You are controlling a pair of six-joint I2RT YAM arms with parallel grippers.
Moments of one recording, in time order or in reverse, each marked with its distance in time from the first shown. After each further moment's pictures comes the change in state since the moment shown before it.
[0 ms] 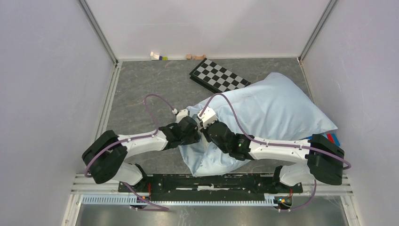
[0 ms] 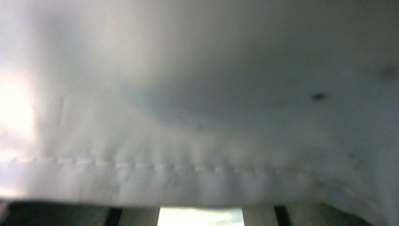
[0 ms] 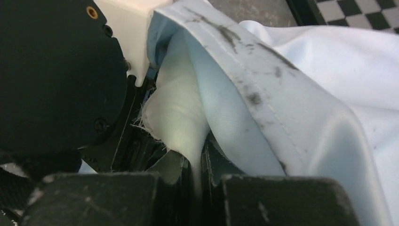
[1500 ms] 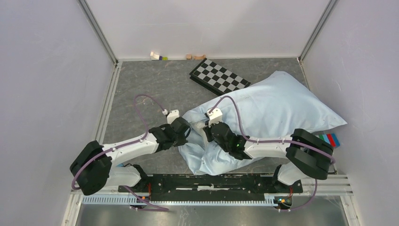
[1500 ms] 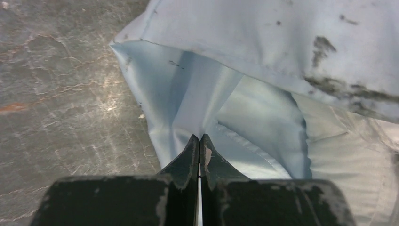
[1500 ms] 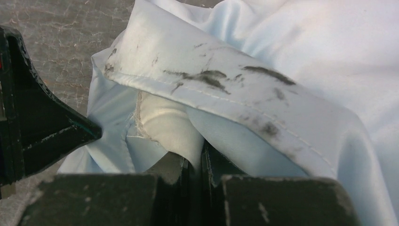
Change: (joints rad) left arm 0.024 -0.135 0.002 -0.242 -0.114 0.011; right arm -0.097 0.126 -0.165 0.269 -0.072 0.235
